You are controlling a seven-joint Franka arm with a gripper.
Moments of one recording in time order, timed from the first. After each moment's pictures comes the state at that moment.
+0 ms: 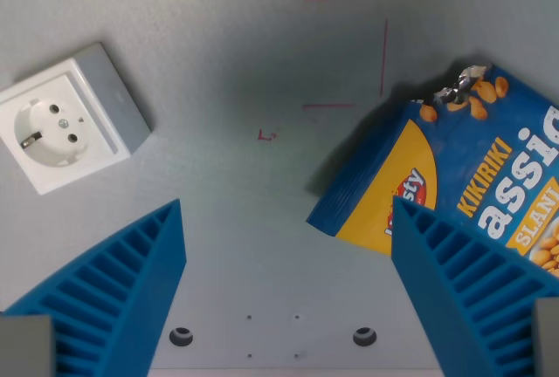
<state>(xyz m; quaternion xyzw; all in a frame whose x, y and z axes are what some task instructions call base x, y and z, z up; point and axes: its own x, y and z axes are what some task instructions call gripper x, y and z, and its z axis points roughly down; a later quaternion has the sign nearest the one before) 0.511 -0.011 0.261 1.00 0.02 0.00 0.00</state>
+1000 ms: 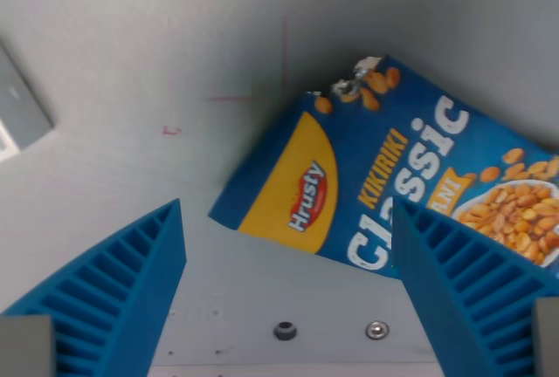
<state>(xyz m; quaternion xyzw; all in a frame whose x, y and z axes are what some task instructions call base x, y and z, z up) 0.505 -0.076 0.261 1.00 0.02 -0.01 0.01</state>
